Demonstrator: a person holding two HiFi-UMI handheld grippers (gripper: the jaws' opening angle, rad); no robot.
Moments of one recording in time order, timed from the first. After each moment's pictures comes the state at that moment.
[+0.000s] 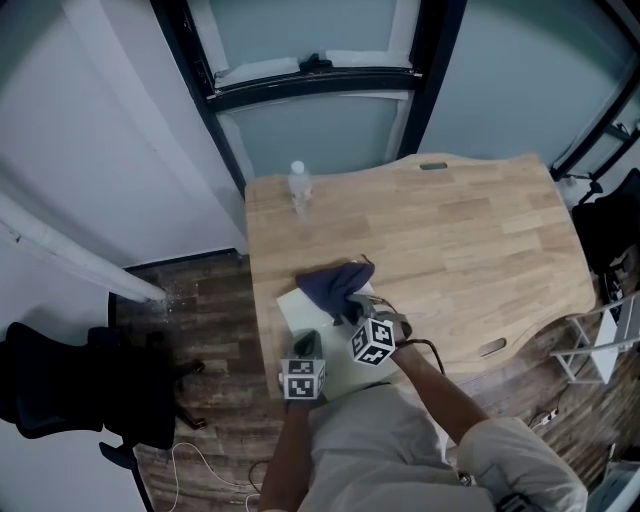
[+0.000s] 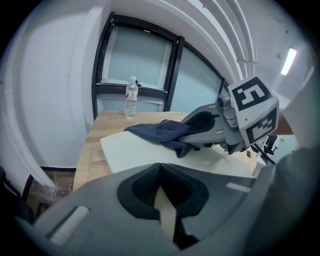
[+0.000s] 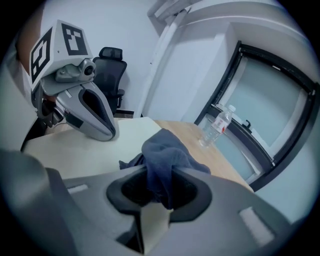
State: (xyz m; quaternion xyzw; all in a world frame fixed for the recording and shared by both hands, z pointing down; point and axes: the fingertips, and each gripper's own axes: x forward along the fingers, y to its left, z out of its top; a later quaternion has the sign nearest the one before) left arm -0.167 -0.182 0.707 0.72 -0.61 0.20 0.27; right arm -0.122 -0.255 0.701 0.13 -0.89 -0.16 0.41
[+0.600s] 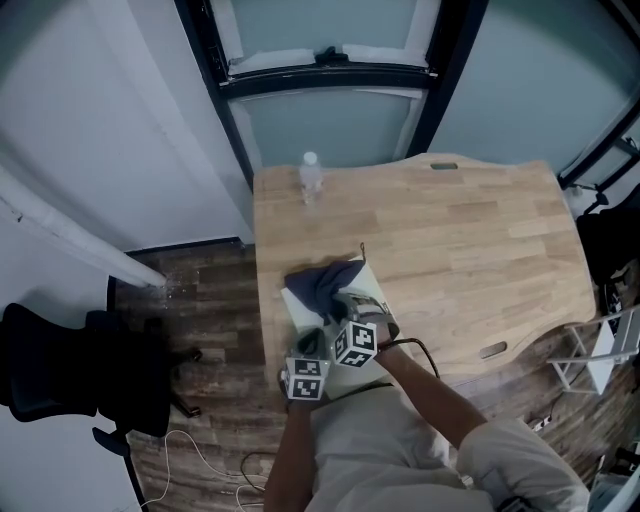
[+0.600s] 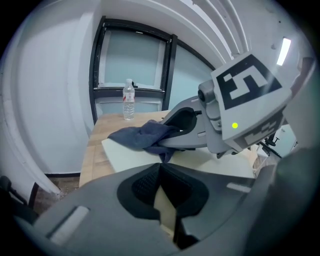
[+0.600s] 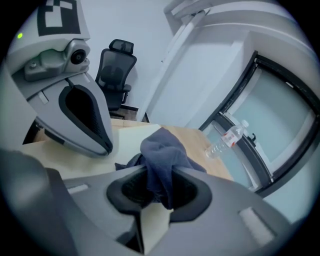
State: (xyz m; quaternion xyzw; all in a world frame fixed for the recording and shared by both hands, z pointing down) left arm -0.163 -0.171 0.697 0.72 -0.61 0.23 0.24; right arm -0.164 -0.233 0.705 0.11 -0.87 -0.22 0.43
